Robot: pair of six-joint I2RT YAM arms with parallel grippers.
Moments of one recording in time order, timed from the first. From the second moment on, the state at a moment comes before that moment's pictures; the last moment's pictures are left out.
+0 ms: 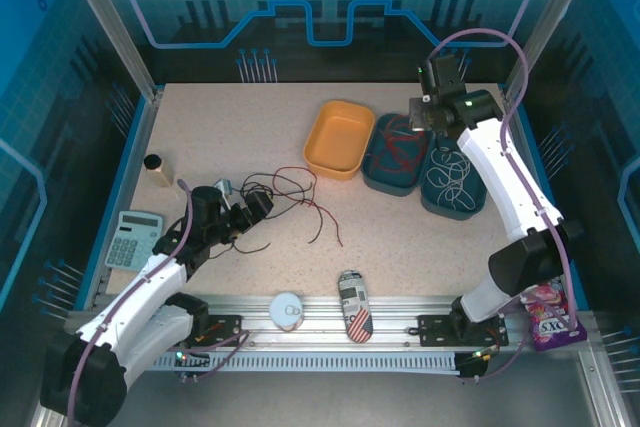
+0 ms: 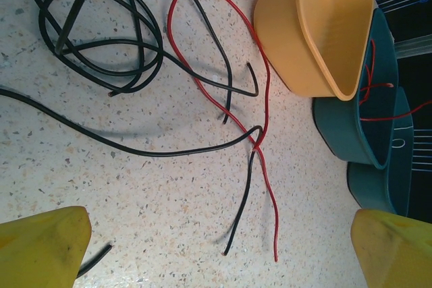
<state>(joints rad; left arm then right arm) -0.26 0.85 0.44 -0.25 0.24 -0.92 0.30 1.60 1.74 -1.02 0.31 0.22</state>
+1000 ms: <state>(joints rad) -0.26 0.85 0.43 -0.26 0.24 -0.92 0.23 2.09 2.02 -1.18 0.37 0.25</state>
